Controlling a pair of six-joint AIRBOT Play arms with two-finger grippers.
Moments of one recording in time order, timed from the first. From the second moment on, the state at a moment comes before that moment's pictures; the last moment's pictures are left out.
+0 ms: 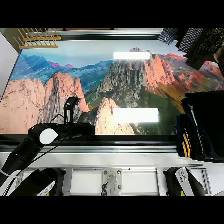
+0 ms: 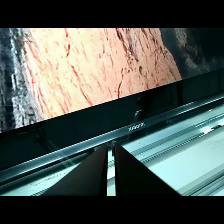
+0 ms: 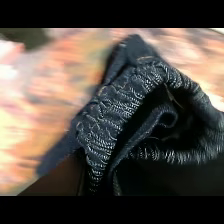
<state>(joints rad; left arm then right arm) -0.49 -0.78 0.60 1.13 -0.85 -1.74 -0.94 -0.87 1.40 -1.35 1.28 1.77</state>
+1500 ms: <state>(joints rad) -0.49 -0.78 0.60 1.13 -0.86 -1.73 -0.45 -0.65 1.02 -1.25 1.12 1.46</state>
